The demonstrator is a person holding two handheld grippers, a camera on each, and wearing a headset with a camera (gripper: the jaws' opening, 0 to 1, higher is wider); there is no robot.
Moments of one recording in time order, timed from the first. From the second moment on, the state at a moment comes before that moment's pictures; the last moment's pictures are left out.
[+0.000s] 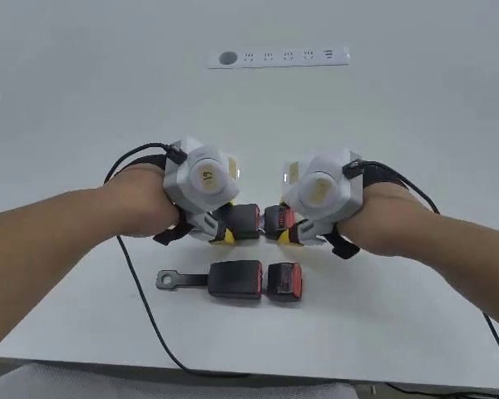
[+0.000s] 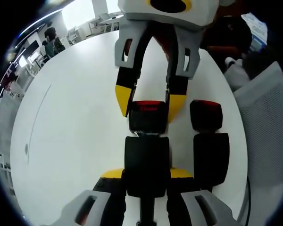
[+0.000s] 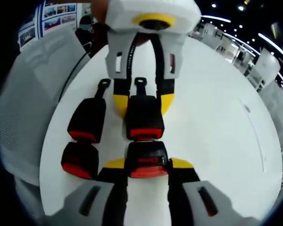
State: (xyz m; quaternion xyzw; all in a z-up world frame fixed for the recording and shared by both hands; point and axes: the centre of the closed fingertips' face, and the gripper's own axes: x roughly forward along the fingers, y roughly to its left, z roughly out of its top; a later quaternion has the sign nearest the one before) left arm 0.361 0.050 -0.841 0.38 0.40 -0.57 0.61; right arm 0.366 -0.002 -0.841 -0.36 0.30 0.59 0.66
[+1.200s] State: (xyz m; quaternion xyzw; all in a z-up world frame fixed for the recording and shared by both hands) left arm 0.360 0.050 -0.841 0.37 0.40 -0.57 0.62; right arm 0.367 -0.013 -0.842 -0.36 0.32 0.58 0.66
